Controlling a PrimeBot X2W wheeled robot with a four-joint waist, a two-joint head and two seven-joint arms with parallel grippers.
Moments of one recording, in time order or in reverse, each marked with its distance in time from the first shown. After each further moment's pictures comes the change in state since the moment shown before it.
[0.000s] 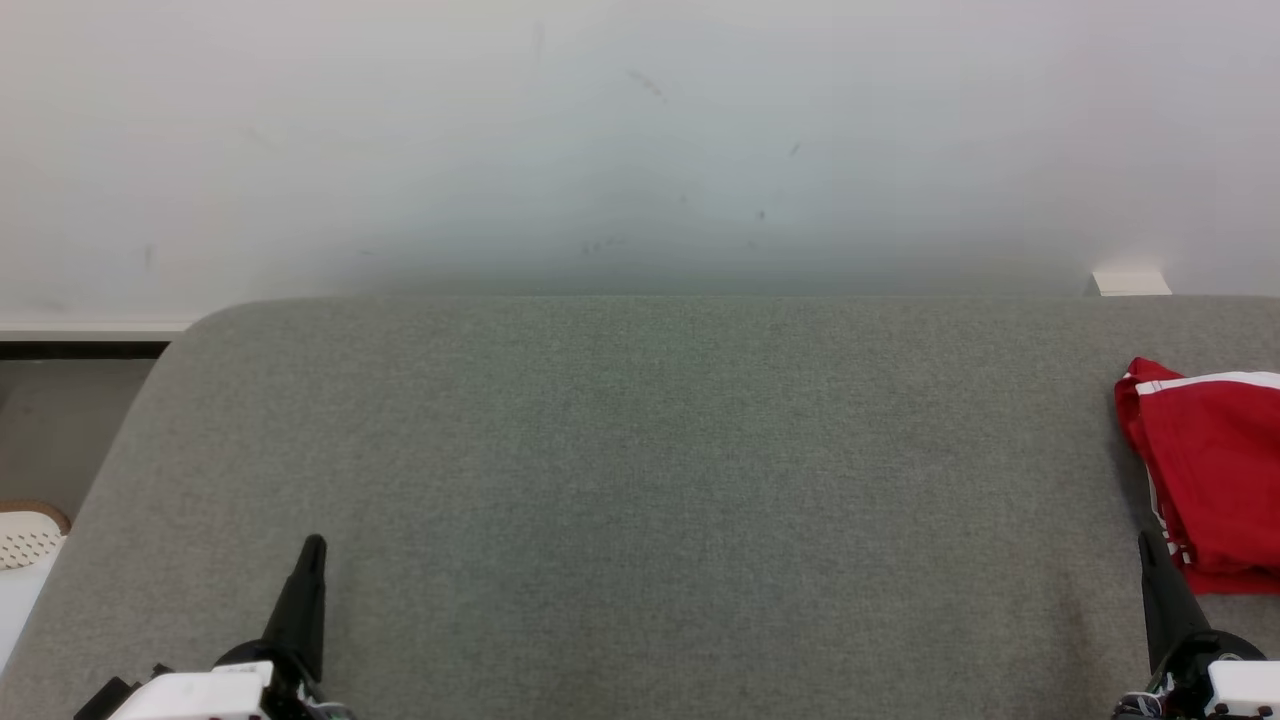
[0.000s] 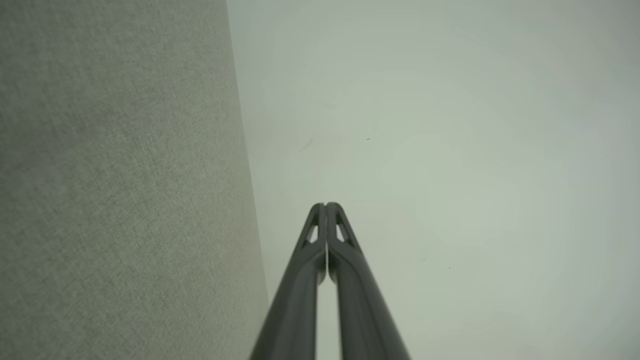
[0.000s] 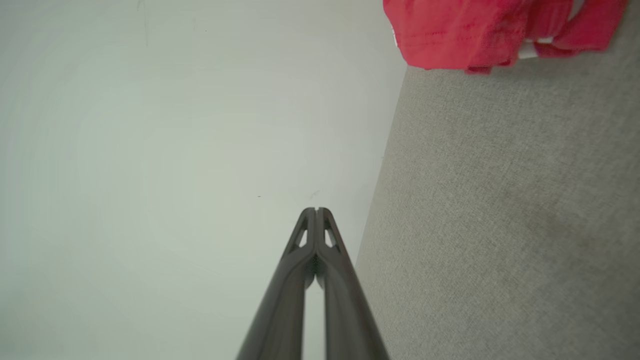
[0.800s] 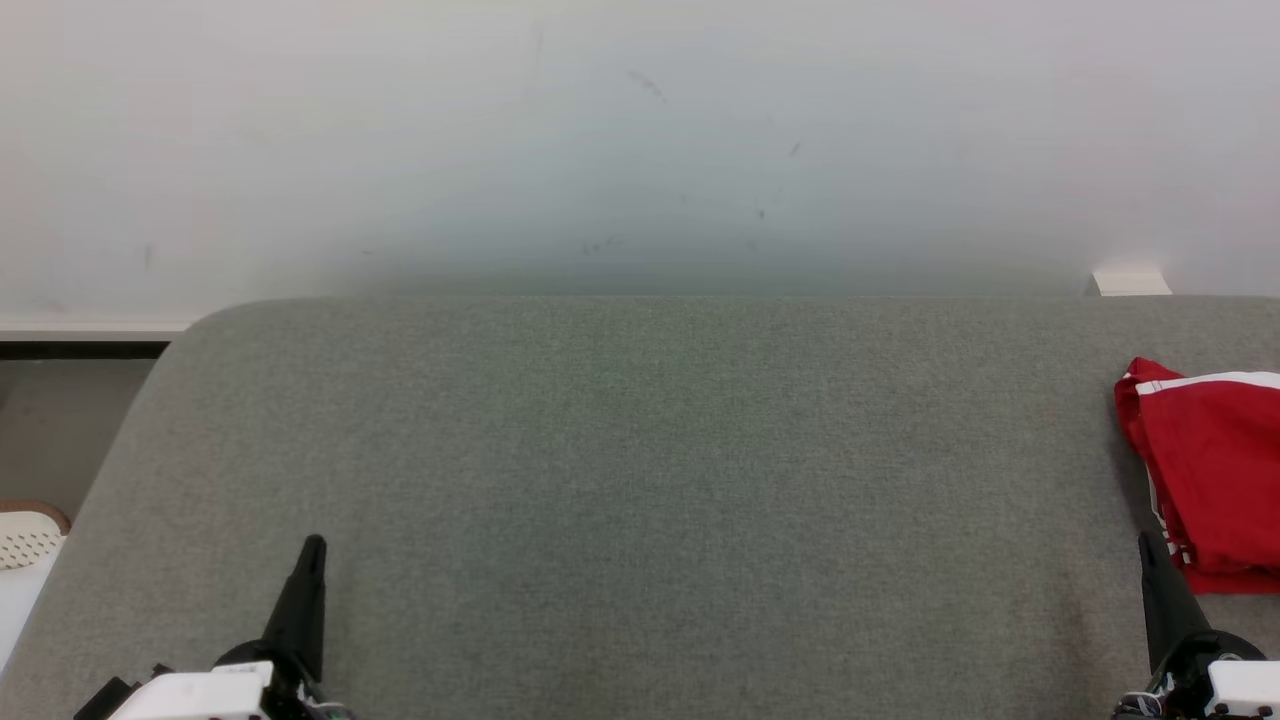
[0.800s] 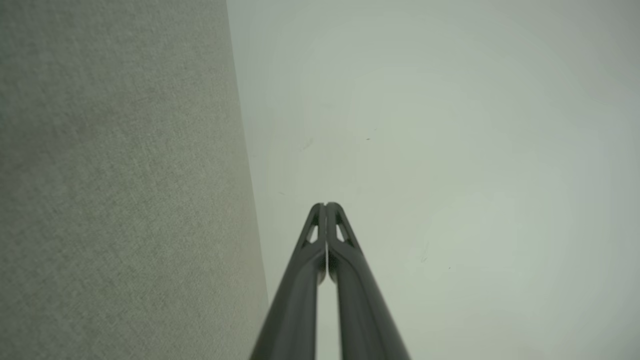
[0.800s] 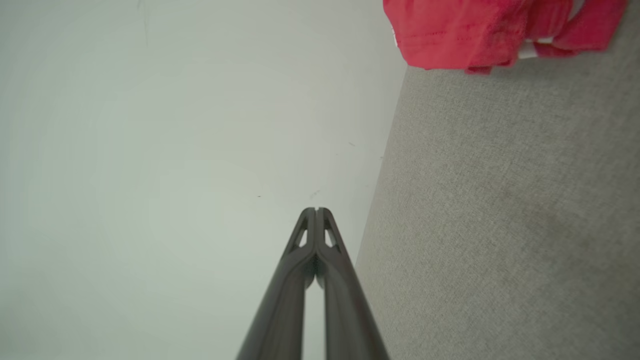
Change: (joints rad) left arm 0.000 0.000 0.000 0.000 0.000 0.000 0.000; right arm 0.000 0.000 0.000 0.000 0.000 0.000 0.000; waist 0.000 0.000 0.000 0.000
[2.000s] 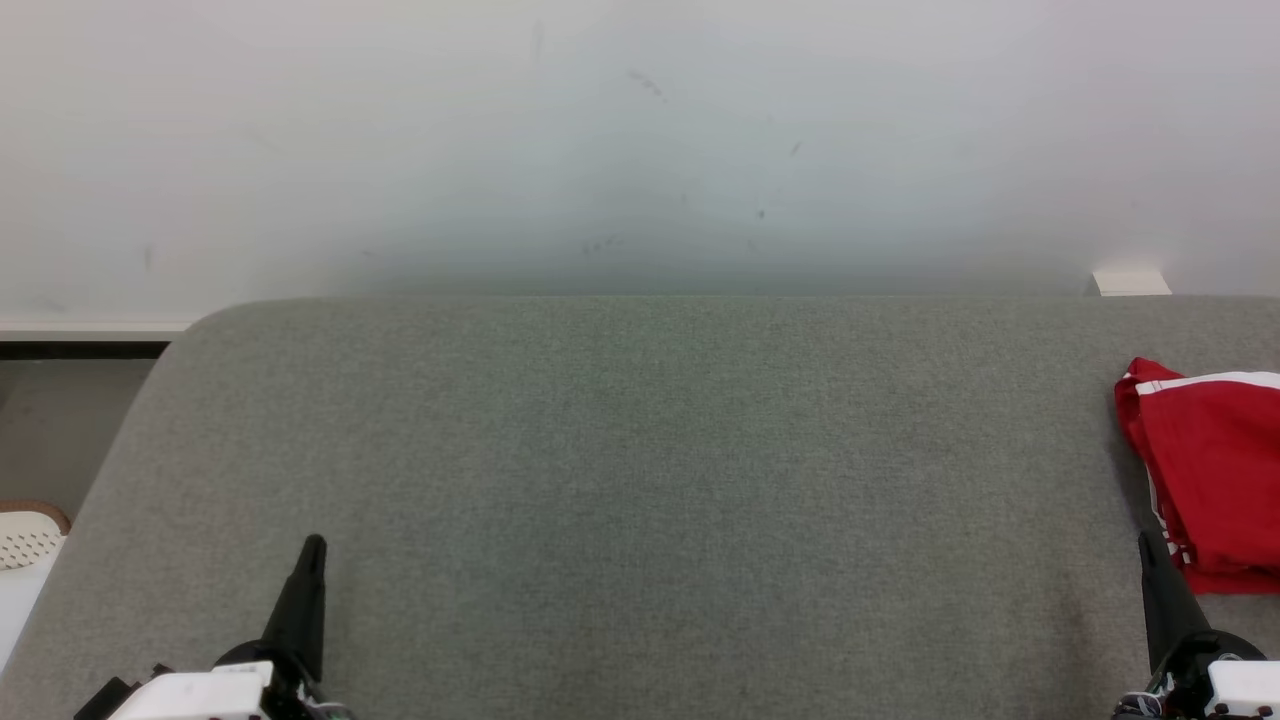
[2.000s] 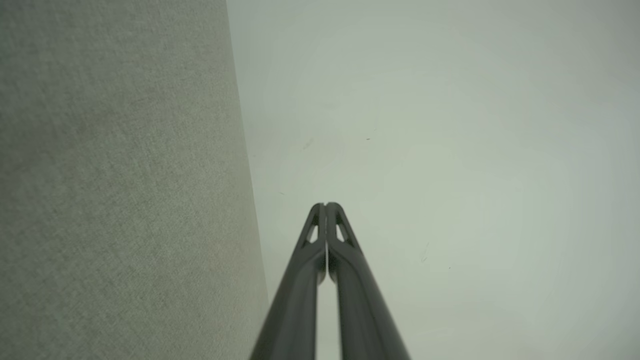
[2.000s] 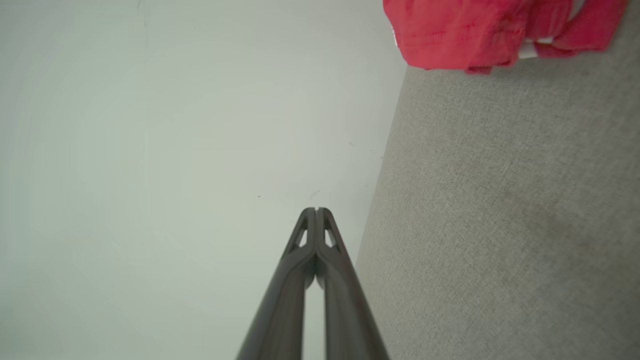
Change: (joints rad) left arm 0.000 0.000 0.000 0.000 0.000 0.000 0.000; right arm 0.000 0.000 0.000 0.000 0.000 0.000 0.000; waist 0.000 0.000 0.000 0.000
